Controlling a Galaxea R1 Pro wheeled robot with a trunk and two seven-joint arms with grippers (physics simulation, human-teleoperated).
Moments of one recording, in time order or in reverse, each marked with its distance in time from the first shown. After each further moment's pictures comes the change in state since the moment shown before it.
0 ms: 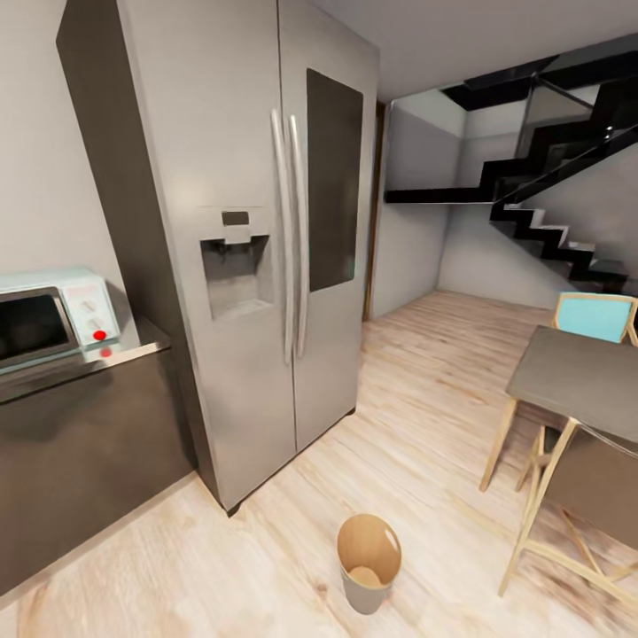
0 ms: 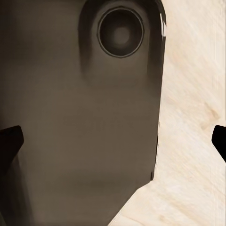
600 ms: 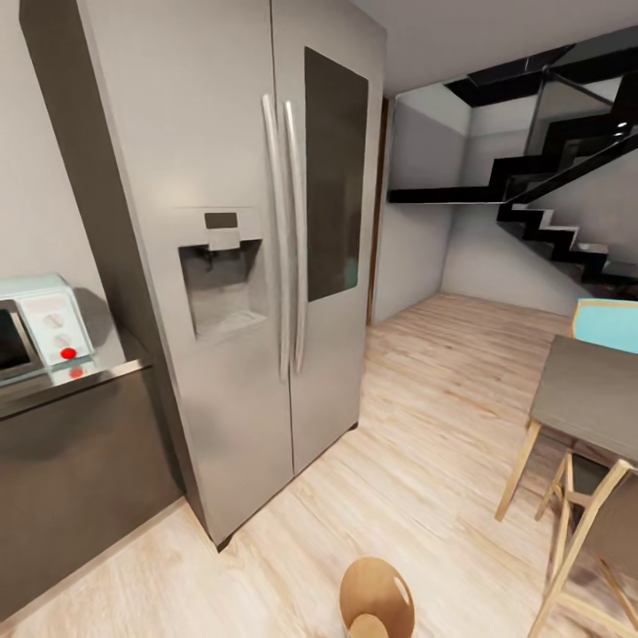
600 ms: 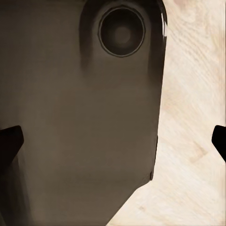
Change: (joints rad) left arm 0.000 -0.002 0.000 0.000 0.000 0.000 -0.001; right arm 0.000 0.001 0.005 0.001 0.005 0.001 0.000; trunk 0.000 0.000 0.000
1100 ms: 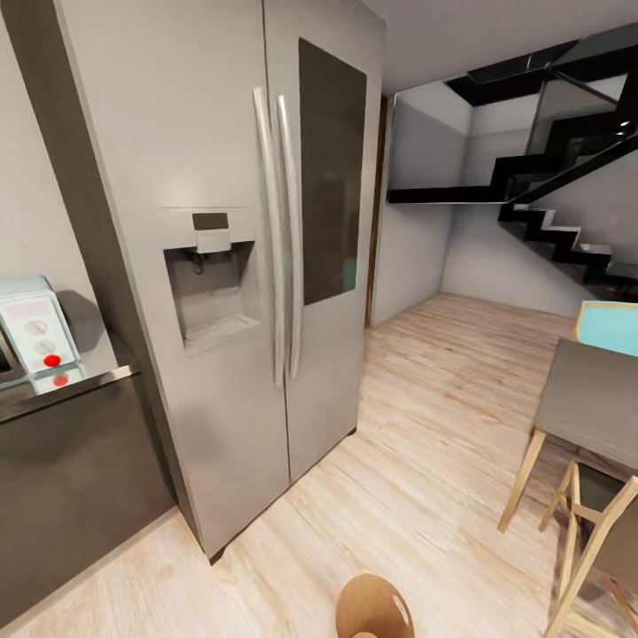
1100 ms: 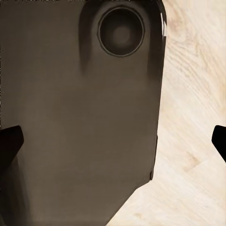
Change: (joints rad) left arm 0.000 -0.010 -0.001 0.000 0.000 -0.001 0.000; right arm 0.000 -0.001 -0.002 0.000 0.000 -0.001 0.000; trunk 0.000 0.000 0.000
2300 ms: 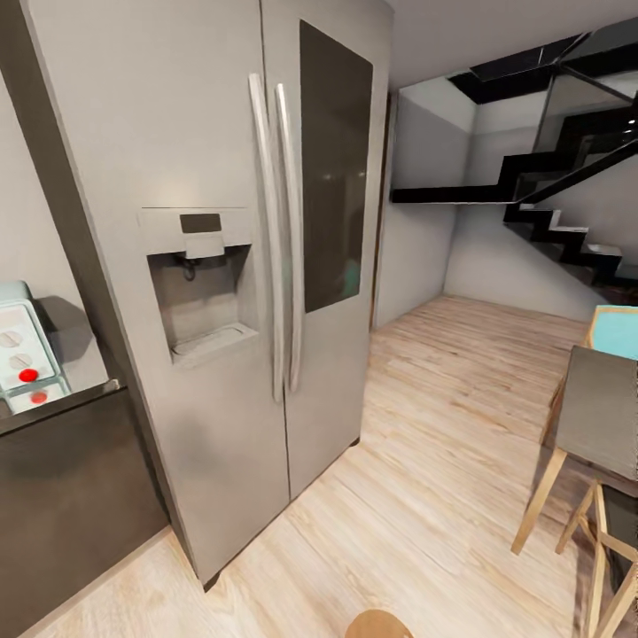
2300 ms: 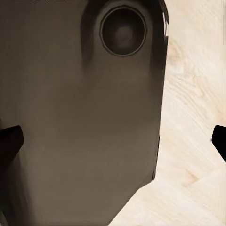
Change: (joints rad) left arm 0.000 -0.003 -0.001 0.000 -0.007 0.000 0.001; right arm 0.000 0.003 -0.001 0.000 -0.003 0.000 0.000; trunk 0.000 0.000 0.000
